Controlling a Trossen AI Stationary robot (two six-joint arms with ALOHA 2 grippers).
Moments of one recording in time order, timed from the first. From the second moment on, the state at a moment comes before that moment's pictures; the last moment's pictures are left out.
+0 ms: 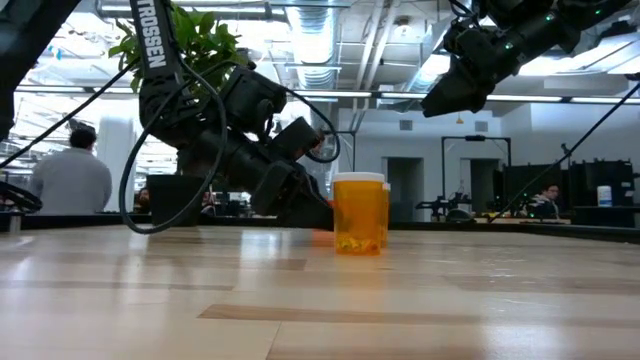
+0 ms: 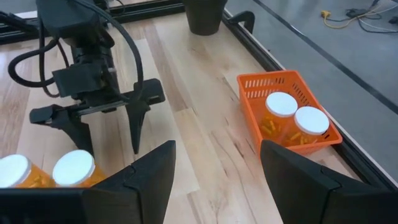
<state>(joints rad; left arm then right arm) 0.12 2.02 0.75 0.83 0.15 0.15 -0.39 0.99 0.68 -0.23 -0.06 -0.06</state>
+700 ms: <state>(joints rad) 0.12 2.02 0.85 0.74 0.25 0.20 -0.39 0.99 0.68 -0.23 -0.08 -0.06</state>
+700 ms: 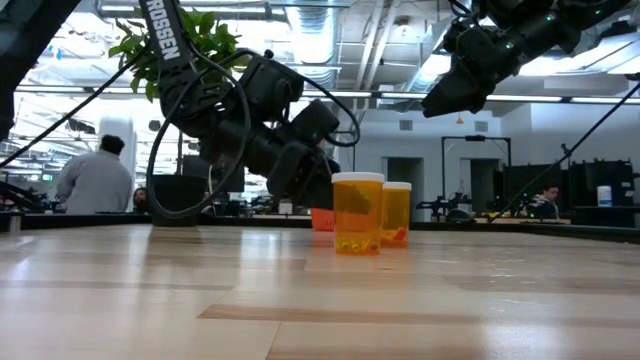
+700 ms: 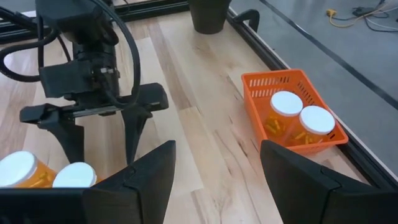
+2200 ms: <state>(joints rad) 0.13 2.02 1.02 0.46 0.38 0.24 -0.39 0.99 0.68 -0.25 -0.08 -0.08</state>
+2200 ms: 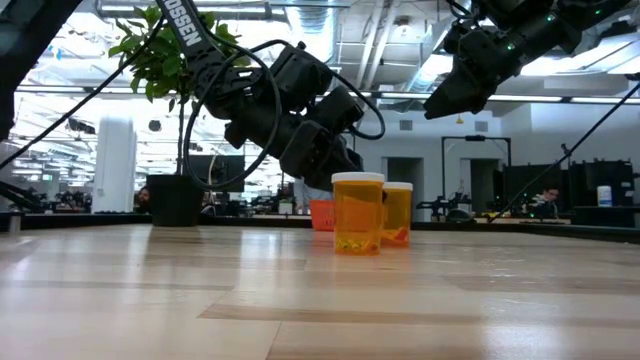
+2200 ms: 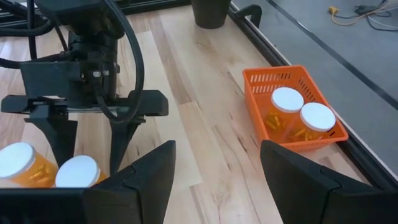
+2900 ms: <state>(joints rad) 0.13 2.02 1.03 0.47 0.38 0.25 -0.39 0.99 0.68 -0.25 -0.09 -0.08</state>
